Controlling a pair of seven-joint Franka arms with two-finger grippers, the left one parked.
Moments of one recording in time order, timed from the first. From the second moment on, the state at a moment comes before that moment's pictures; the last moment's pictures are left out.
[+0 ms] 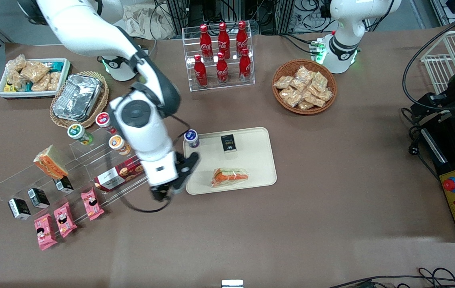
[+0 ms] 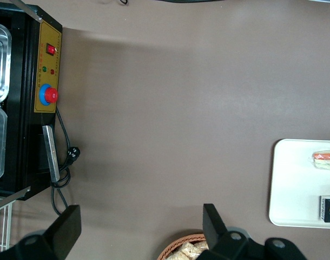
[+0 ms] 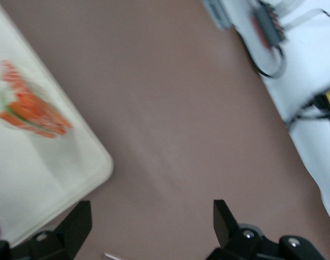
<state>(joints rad) 0.35 0.46 0.12 -1.53 -0.21 2.22 -0.42</state>
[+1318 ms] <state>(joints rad) -0.13 0.08 0.10 -1.65 0.00 1.84 -0.12</state>
